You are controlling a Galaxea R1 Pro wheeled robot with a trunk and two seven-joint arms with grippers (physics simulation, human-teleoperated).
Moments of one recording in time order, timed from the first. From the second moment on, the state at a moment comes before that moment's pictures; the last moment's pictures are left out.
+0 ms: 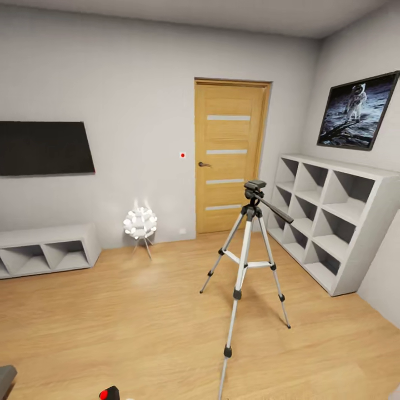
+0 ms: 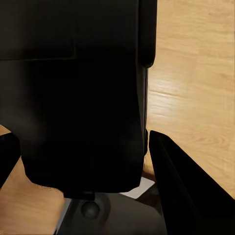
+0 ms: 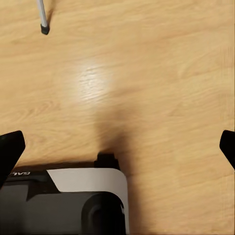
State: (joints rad) left arm -0.45 -0.04 -0.23 0.00 0.58 0.06 0.26; right arm -0.36 -0.02 0.00 -0.01 -0.02 -0.01 -0.08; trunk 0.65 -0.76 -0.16
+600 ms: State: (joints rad) left arm -0.45 -0.04 -0.23 0.00 0.58 0.06 0.26; right arm -0.36 -0.02 0.00 0.03 -0.02 -0.02 -0.08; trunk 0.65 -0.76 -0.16
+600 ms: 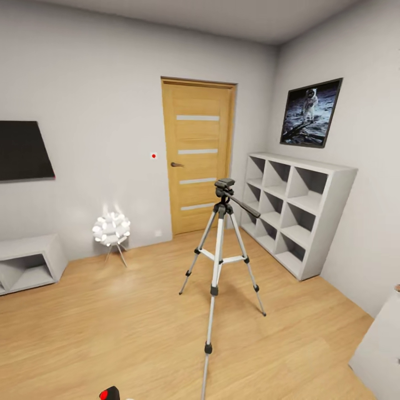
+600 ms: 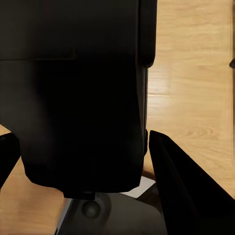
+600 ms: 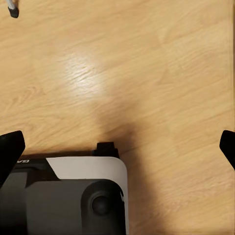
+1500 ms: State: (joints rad) left arm -0.45 -0.04 -0.23 0.00 0.58 0.06 0.25; right arm -0.36 -0.02 0.00 0.03 -0.01 -0.02 -0.07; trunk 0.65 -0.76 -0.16
